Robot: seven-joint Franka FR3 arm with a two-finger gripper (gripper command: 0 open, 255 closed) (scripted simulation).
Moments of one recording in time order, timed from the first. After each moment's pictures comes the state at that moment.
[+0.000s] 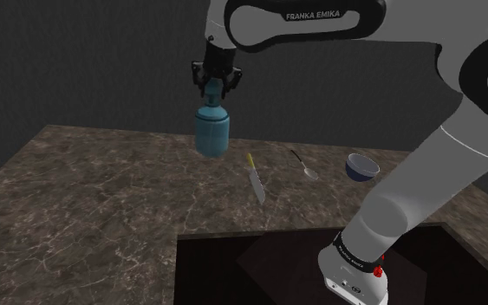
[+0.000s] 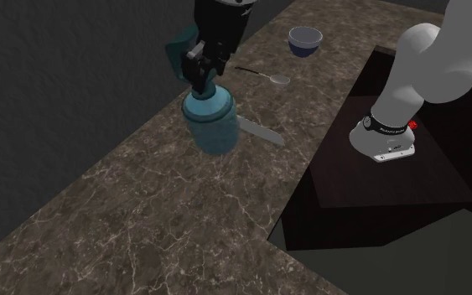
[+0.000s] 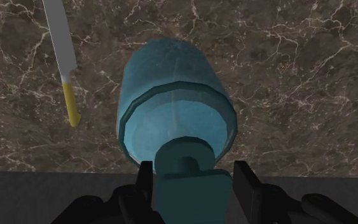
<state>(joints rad) -0.18 -0.12 0.50 -1.90 -0.20 1.97 1.00</state>
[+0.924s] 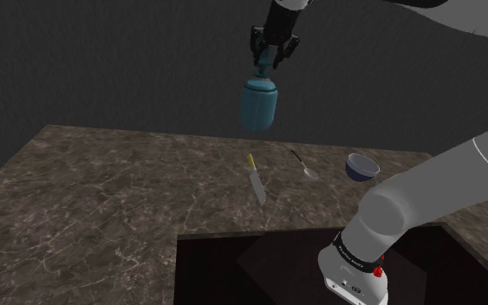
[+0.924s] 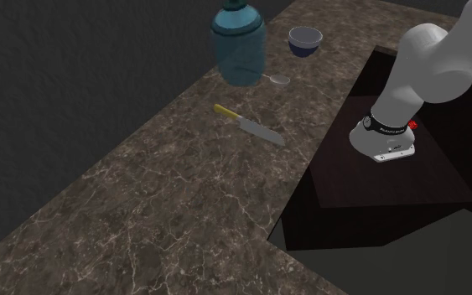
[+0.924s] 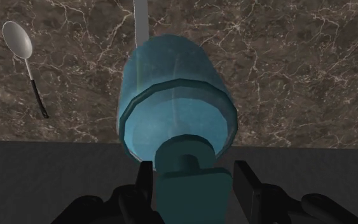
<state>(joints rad) -0.24 -0.39 0.27 -1.91 -0.08 1.78 0.64</state>
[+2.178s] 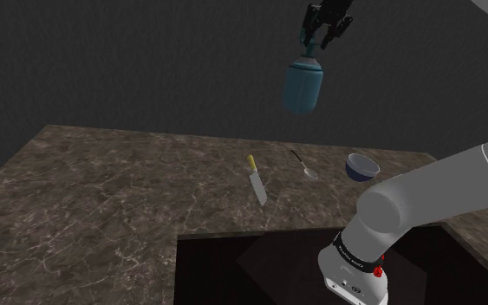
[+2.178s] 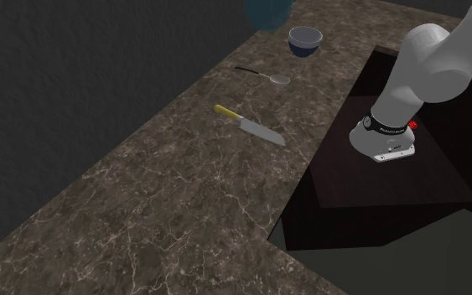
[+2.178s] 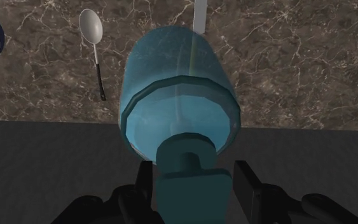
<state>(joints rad) -0.30 -0.47 0.04 -1.80 -0.09 1.60 0.34</state>
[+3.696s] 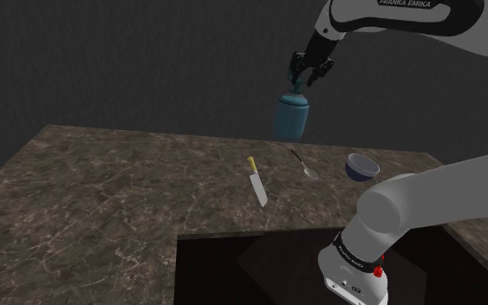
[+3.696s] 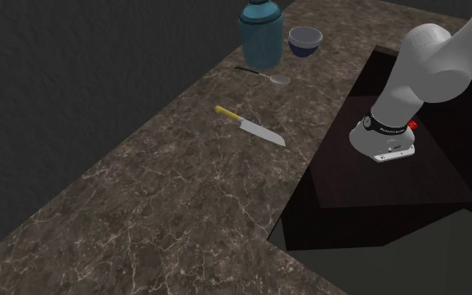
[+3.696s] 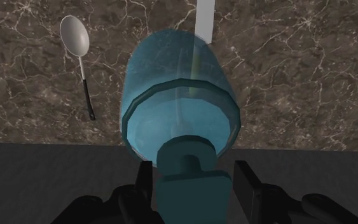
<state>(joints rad) -0.30 -0.59 0.04 -2.21 -0.09 1.90 0.36</state>
